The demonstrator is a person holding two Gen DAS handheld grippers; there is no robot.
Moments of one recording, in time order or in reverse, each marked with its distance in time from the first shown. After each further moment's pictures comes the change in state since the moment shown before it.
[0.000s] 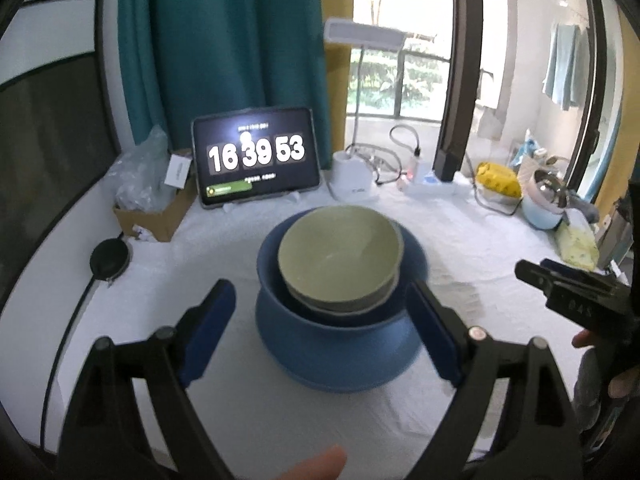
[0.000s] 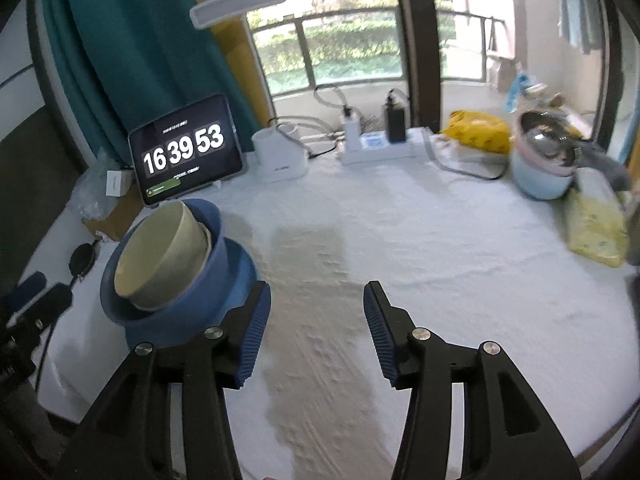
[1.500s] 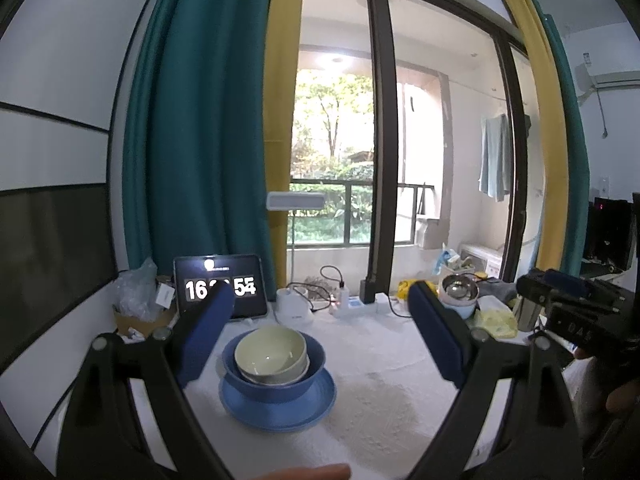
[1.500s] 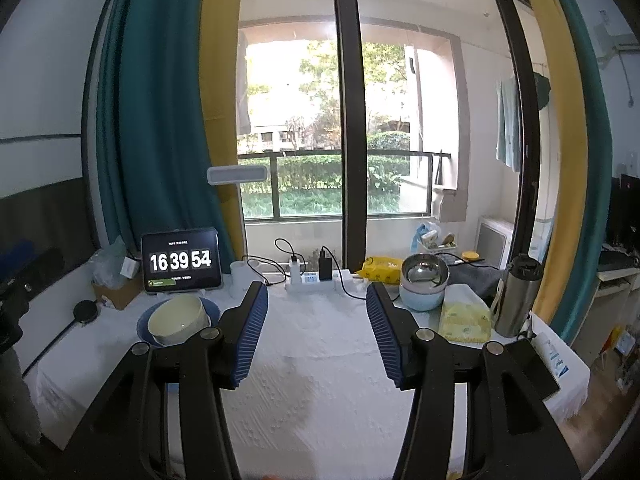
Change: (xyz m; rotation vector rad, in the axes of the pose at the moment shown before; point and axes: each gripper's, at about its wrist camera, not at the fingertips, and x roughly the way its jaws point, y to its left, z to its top) left arm -0.181 -0.034 -0.014 0.037 -0.496 -0.160; right arm -0.225 -0.006 -0.044 -0.082 -0.493 -0.161
